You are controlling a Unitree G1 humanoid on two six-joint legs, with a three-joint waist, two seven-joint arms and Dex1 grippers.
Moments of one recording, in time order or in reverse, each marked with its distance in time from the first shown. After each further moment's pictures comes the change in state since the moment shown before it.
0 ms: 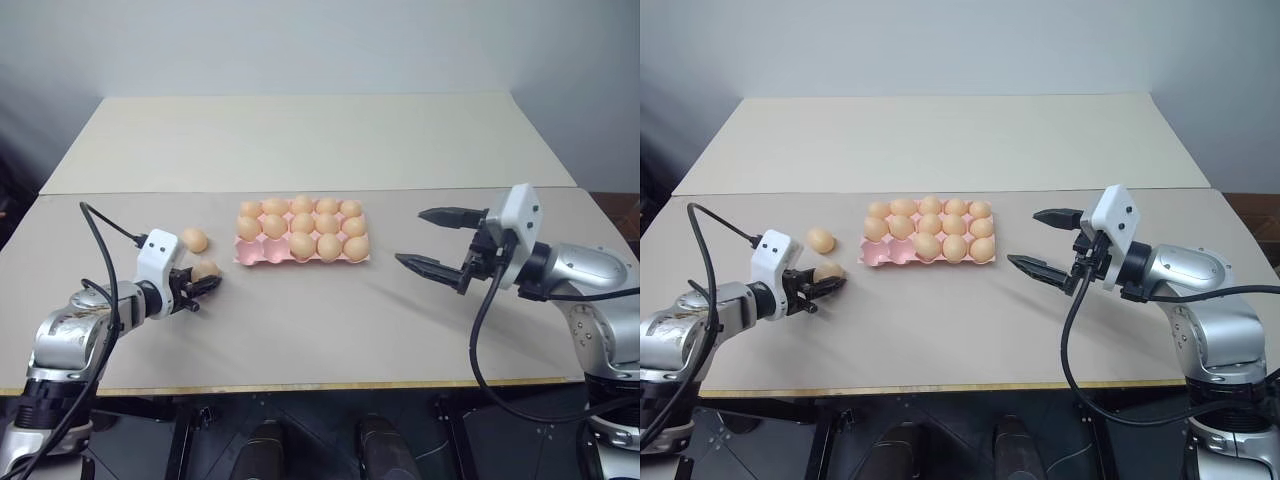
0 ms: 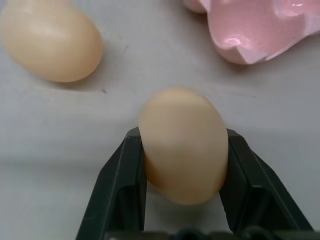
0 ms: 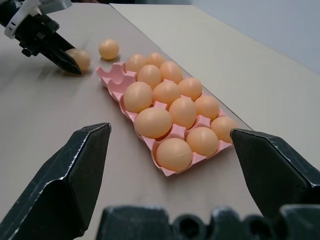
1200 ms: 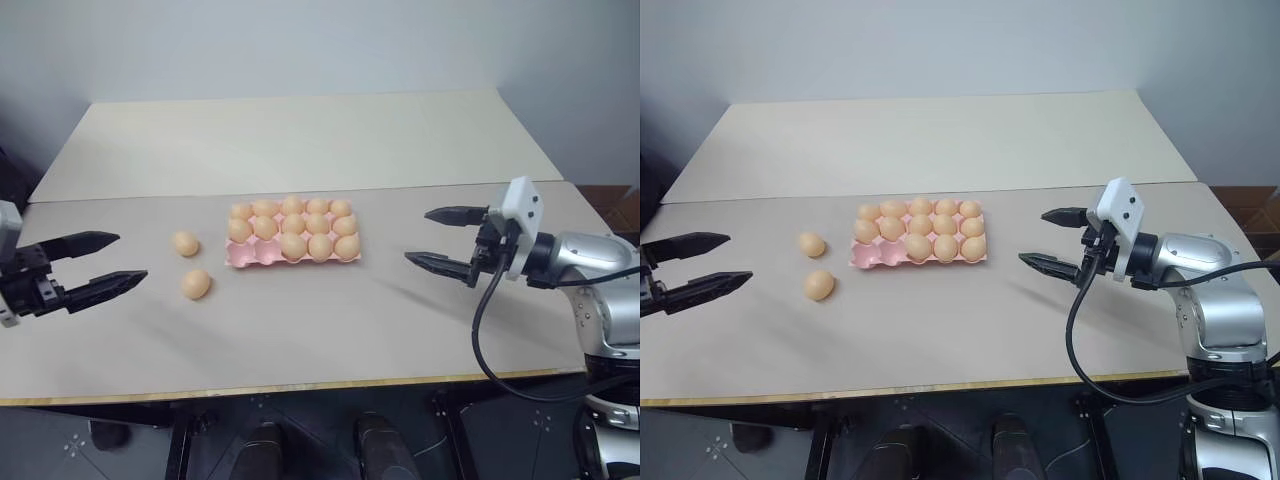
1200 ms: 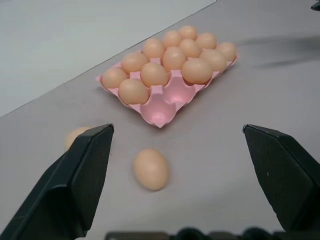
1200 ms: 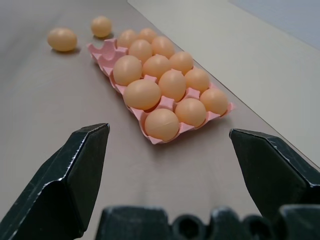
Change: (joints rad) left arm 0.299 0.265 0.571 -0.051 -0.275 -0.115 -0.495; right arm -0.083 -0.005 -0.006 0.144 -0.086 0.002 0.159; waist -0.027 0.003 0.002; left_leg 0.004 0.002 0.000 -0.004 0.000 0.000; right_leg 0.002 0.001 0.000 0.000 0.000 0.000
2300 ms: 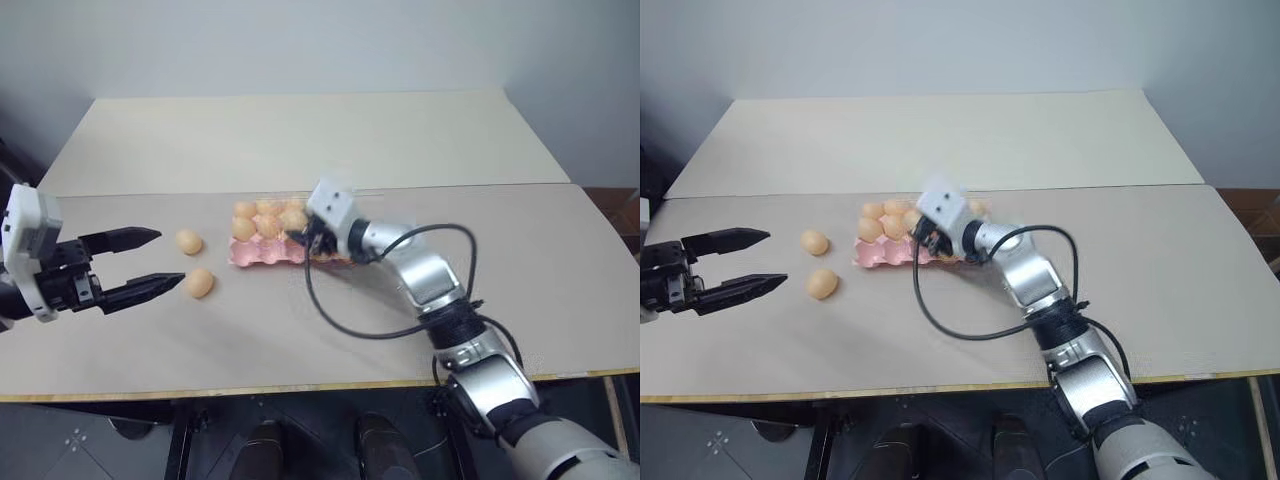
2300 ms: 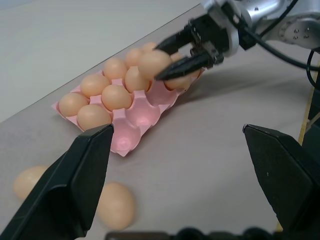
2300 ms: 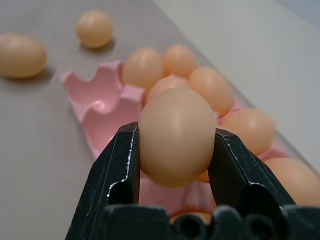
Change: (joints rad) left arm -0.058 0.000 -0.075 -0.118 -0.076 -0.012 -0.010; right arm -0.375 0.533 0.540 0.398 -0.436 -0.045 -0.435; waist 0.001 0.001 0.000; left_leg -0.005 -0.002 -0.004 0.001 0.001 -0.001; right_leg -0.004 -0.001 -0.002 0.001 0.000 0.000
